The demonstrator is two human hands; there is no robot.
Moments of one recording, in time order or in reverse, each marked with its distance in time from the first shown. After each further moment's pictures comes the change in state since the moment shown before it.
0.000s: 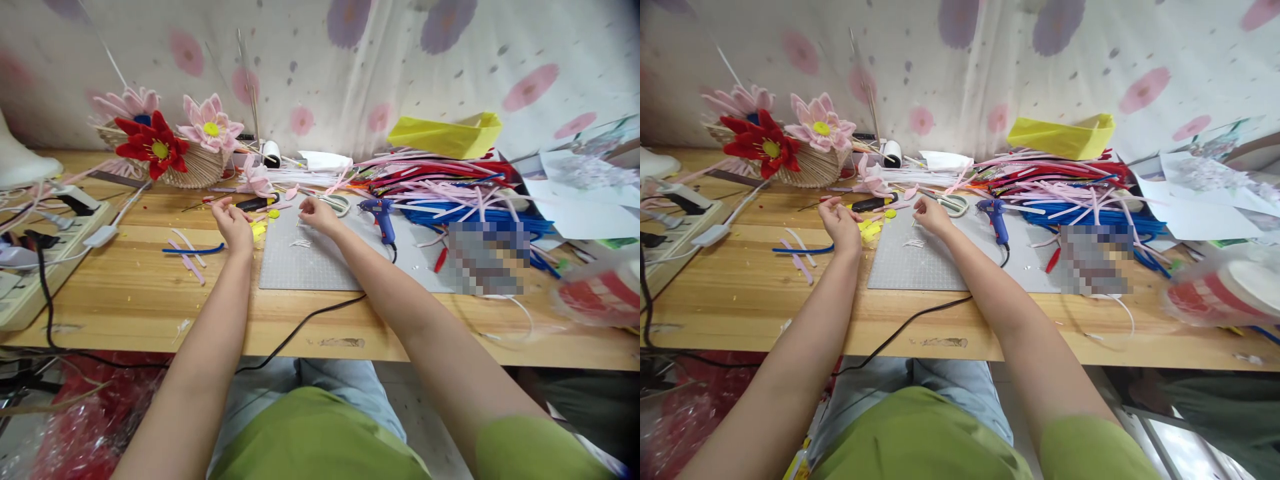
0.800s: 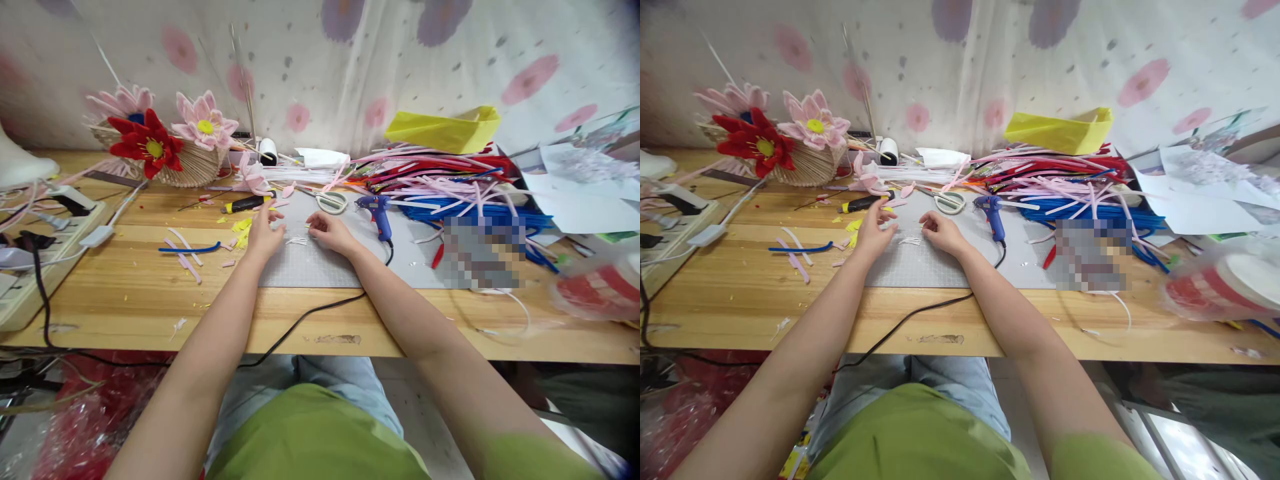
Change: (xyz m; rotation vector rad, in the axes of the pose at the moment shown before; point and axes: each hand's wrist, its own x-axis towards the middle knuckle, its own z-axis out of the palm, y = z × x) left_hand -0.045 0.015 0.006 0.435 -0.621 0.211; right_hand -0.052 0.030 -0.010 0.241 -0.050 -0.162
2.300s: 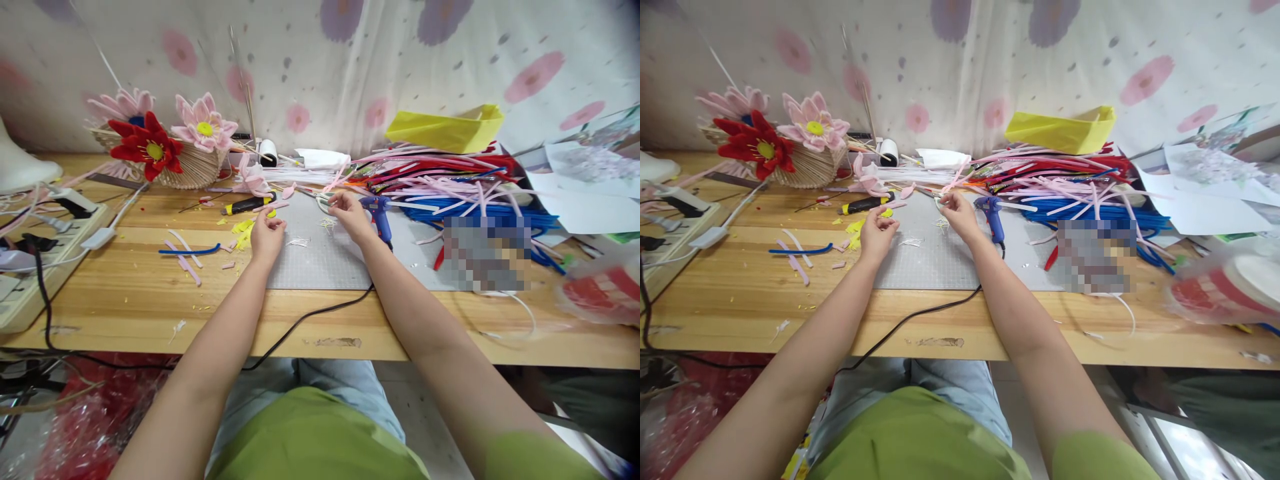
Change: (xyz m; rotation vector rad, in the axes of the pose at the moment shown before) left_hand 0.002 -0.011 0.022 -0.235 0.182 -0.203; right_hand 0.021 0.005 -0.035 0.197 0.312 0.040
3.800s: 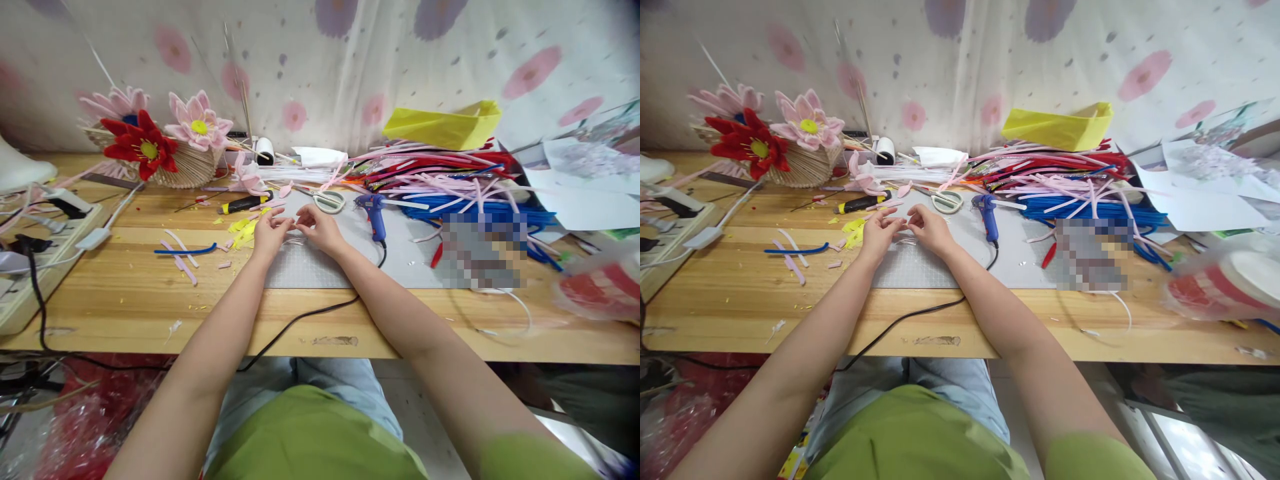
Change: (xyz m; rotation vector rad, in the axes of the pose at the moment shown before) left_hand -0.009 0.022 0.007 -0.289 -0.187 -0.188; right_hand -0.031 -0.014 0.048 -0.126 -0.219 -0.121
